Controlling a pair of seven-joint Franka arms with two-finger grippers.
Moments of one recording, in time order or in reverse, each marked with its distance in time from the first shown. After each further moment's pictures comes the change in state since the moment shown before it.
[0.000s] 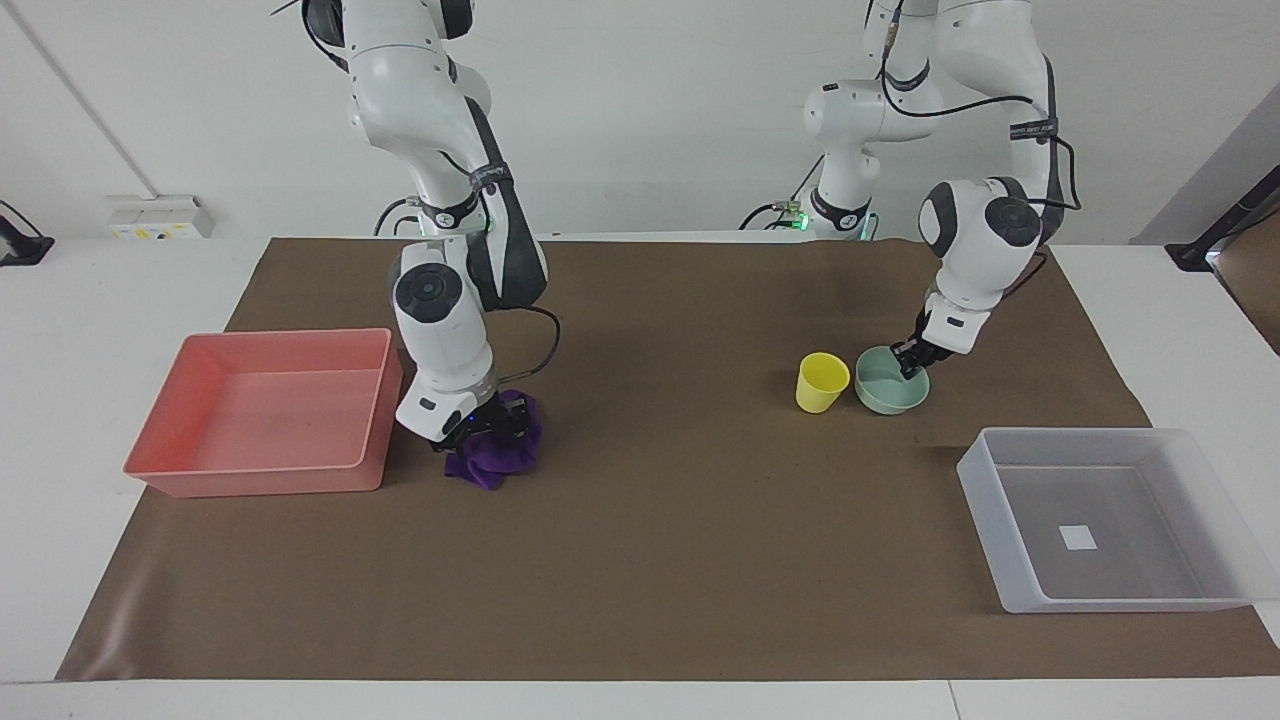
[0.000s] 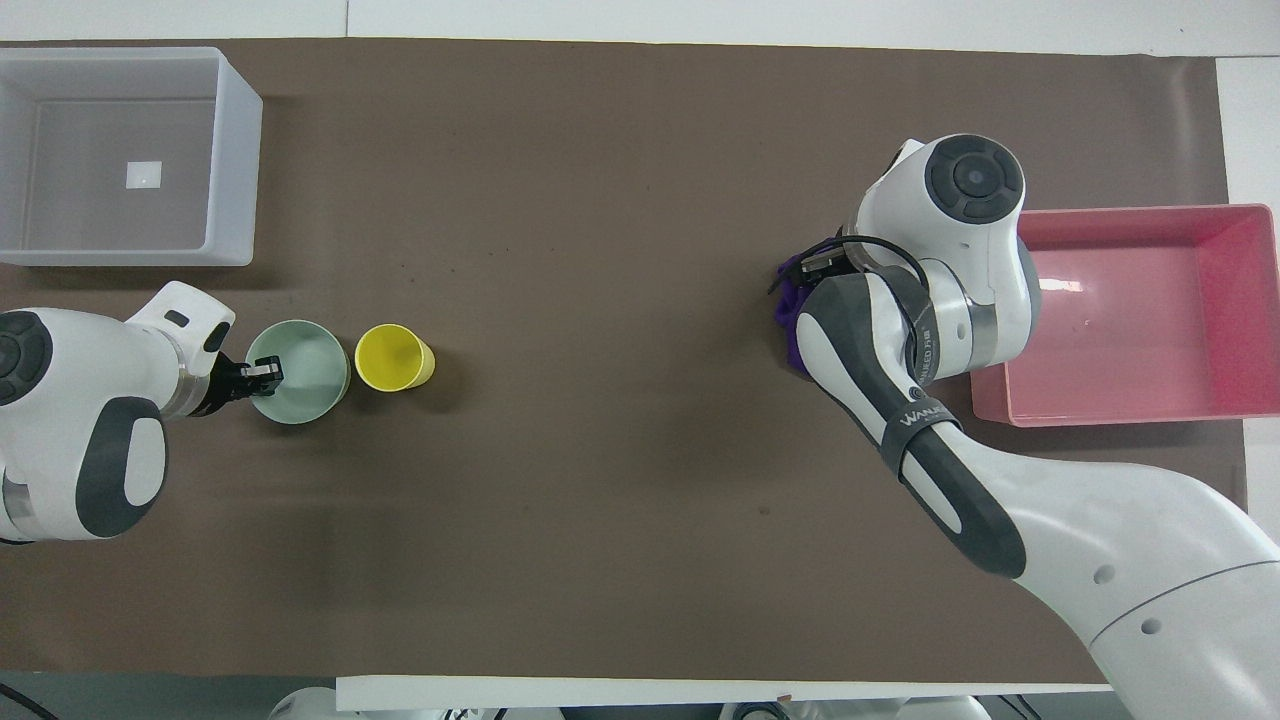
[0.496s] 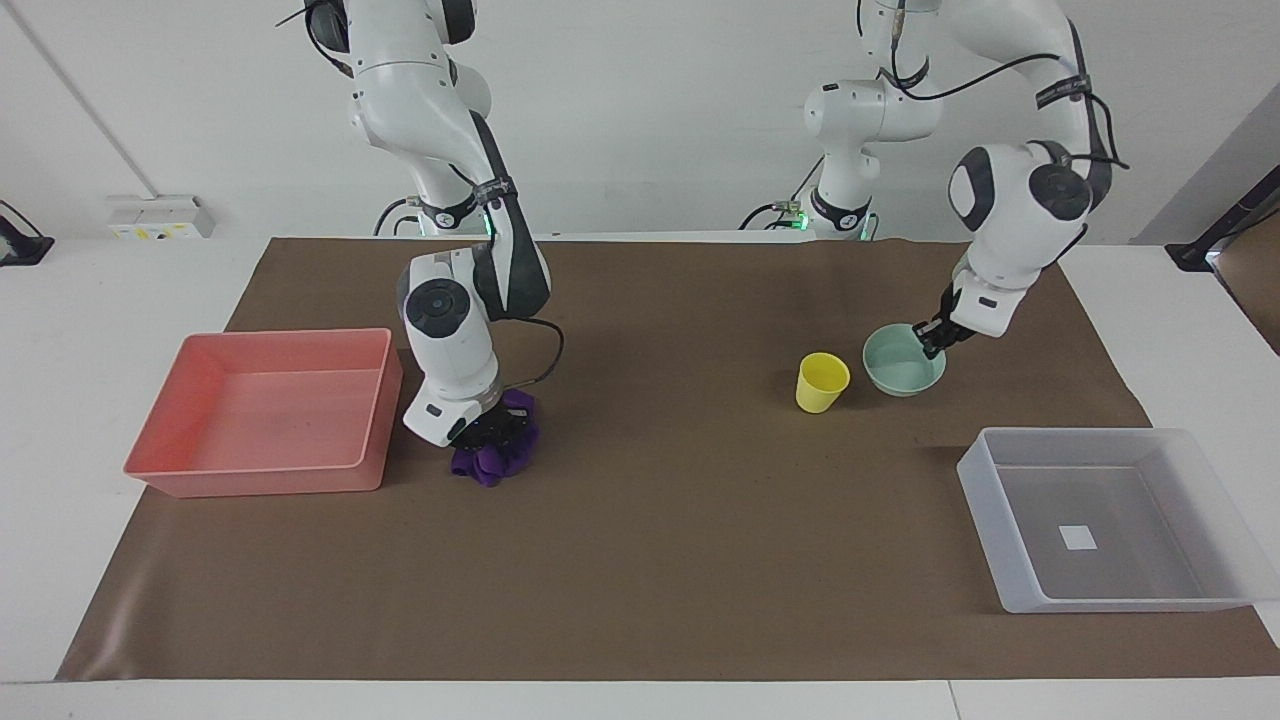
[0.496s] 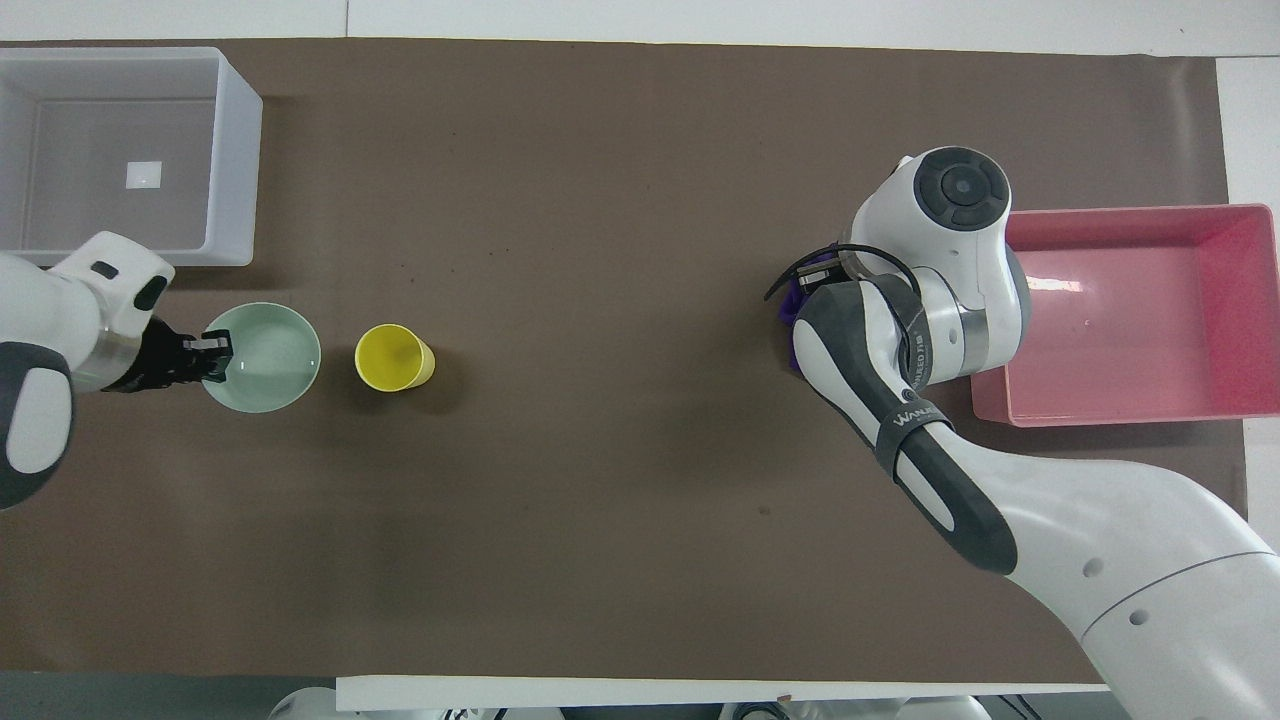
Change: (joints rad) left arm 0.008 -0.074 0.006 0.330 -0.023 -0.466 -0.002; right arm -0.004 -0.002 0.002 -0.007 0.001 -0.051 0.074
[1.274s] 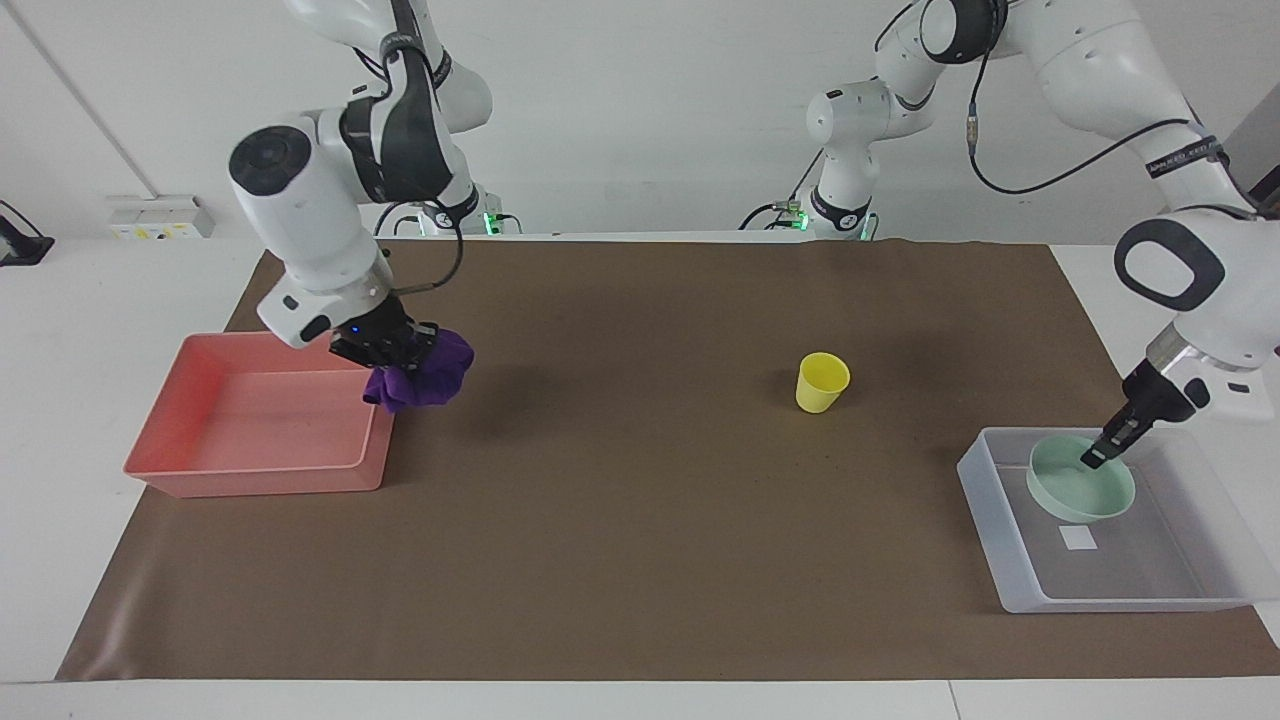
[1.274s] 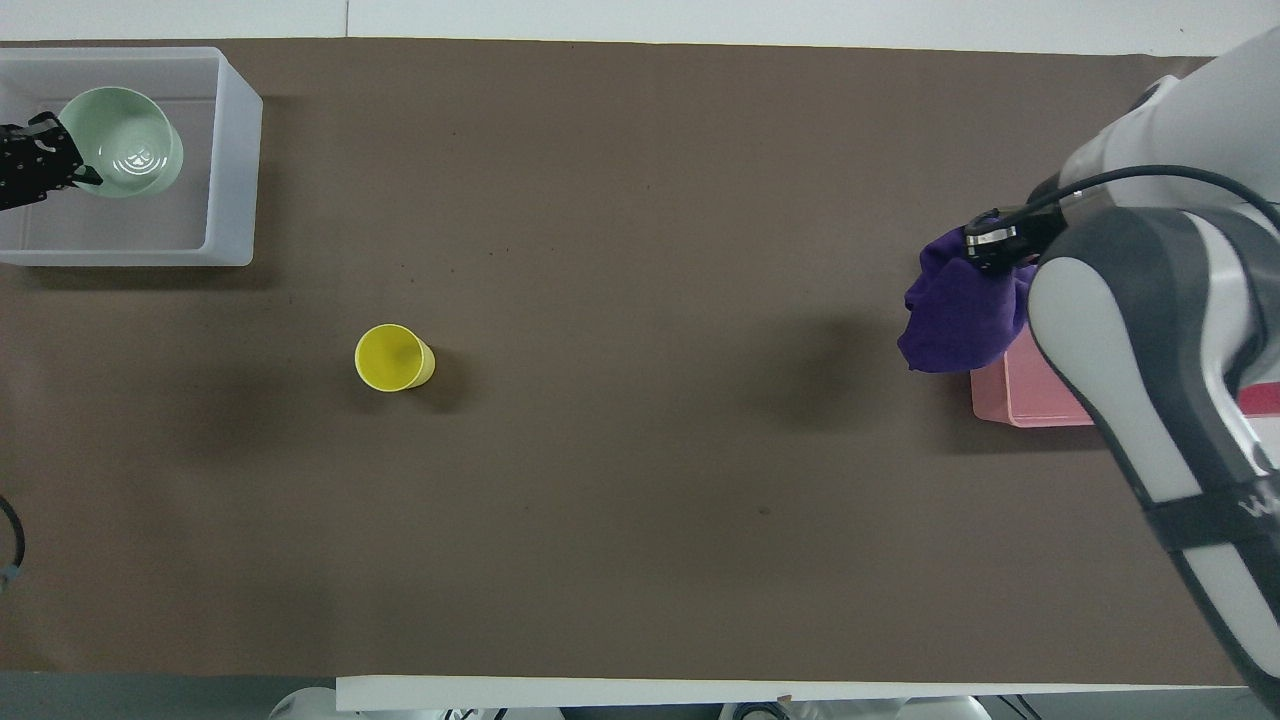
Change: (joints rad) left arm 0.221 0.602 0.015 0.532 -0.187 0.289 -0.008; right arm -0.185 -0.329 -0.007 0.135 -0.005 -0.459 -0.069
